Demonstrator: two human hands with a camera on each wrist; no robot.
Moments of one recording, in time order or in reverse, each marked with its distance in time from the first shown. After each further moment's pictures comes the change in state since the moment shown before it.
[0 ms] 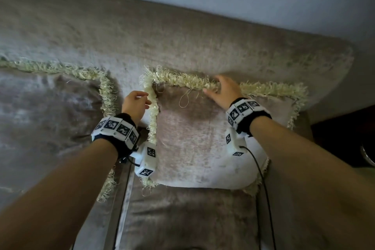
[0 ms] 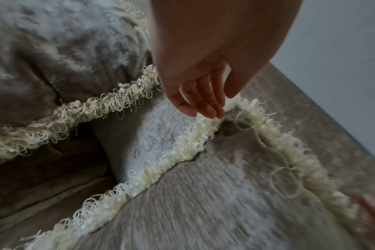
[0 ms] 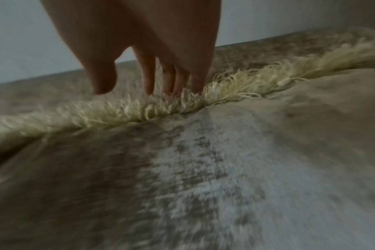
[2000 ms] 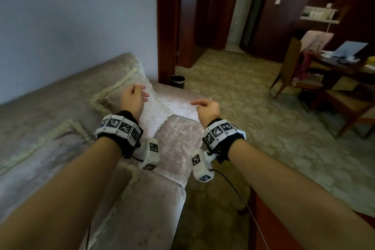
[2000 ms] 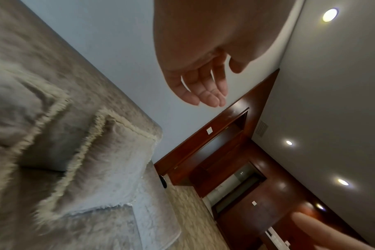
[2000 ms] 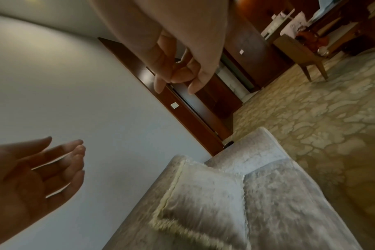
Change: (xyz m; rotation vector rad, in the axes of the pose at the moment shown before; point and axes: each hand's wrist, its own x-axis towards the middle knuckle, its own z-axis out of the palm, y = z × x) left_hand -0.306 0.023 -0.449 -0.109 -1.162 0.739; right_hand -0.584 -0.555 0.132 0.790 1.368 0.939
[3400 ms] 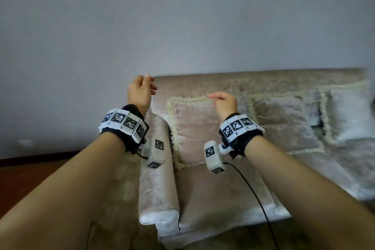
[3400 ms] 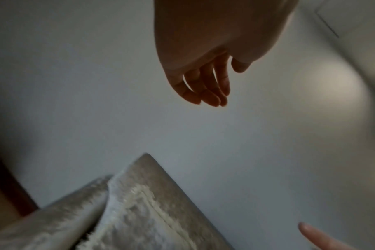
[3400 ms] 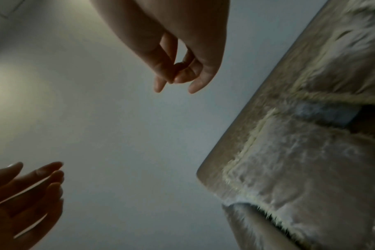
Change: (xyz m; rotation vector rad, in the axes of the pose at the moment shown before) left_hand -0.772 0.228 -0.684 0.342 0.978 0.107; right_hand -0.881 -0.096 0.133 0.159 -0.891 -0.358
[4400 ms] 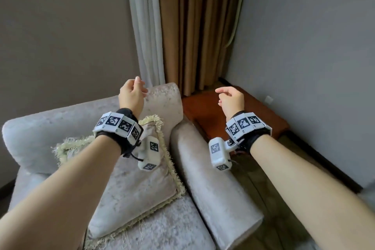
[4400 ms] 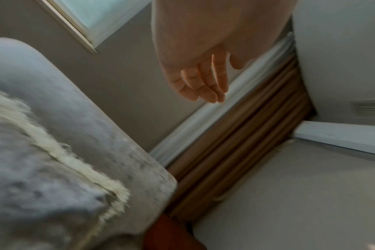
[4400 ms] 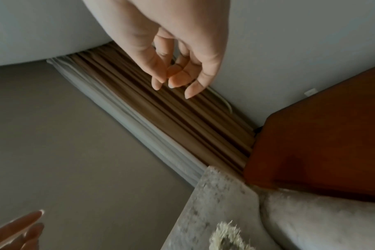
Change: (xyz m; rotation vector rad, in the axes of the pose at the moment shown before) left_hand -0.602 0.136 -0.652 0.454 1.323 -0.147; right_hand -0.720 -0.159 0.242 0.192 -1.203 -0.312
